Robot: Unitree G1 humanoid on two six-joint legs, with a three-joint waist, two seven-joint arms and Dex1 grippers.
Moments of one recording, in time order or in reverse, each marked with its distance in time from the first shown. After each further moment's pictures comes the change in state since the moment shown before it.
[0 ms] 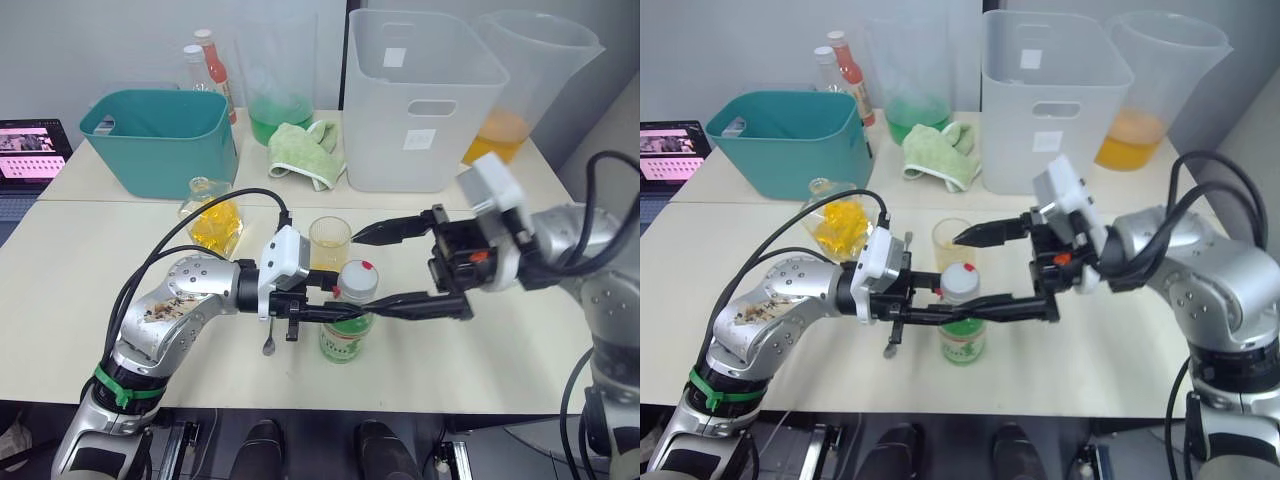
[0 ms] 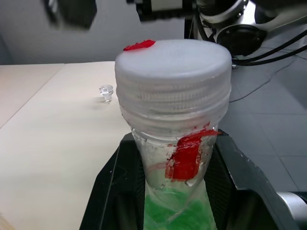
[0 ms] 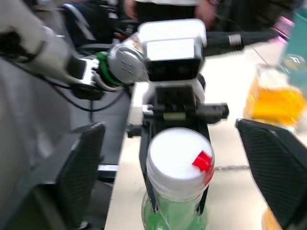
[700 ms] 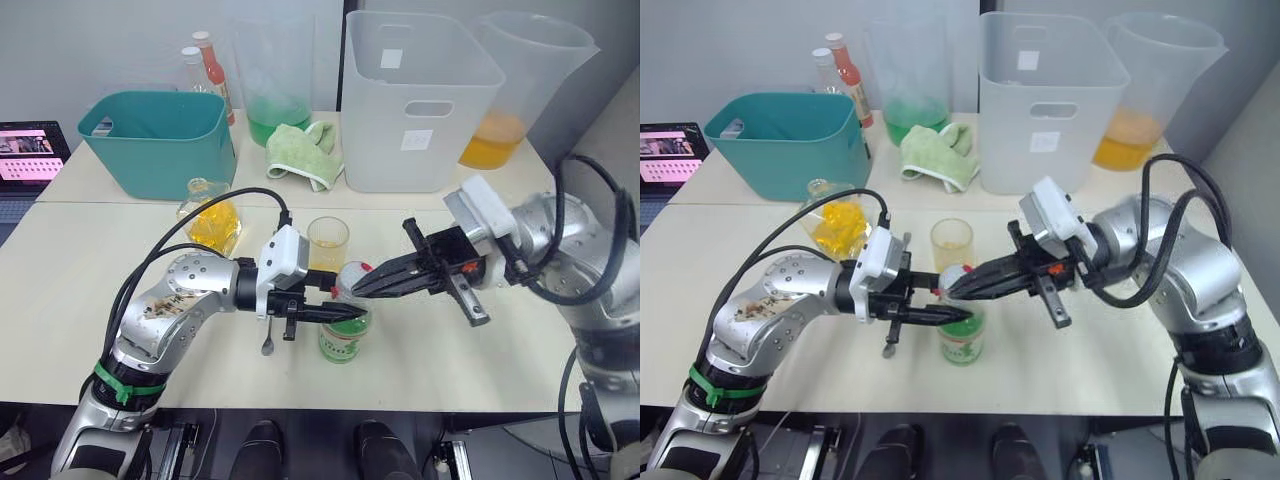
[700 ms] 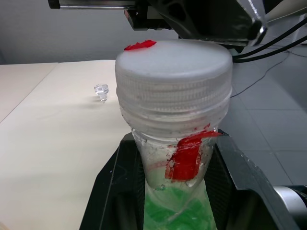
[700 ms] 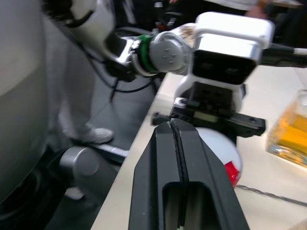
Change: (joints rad) left arm -0.004 0.021 0.005 -0.001 0.008 0.002 -0.024; right arm -0.157 -0.006 0.228 0.299 -0.182 -0.396 0.497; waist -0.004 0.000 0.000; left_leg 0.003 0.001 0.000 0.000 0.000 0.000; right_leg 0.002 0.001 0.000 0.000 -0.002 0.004
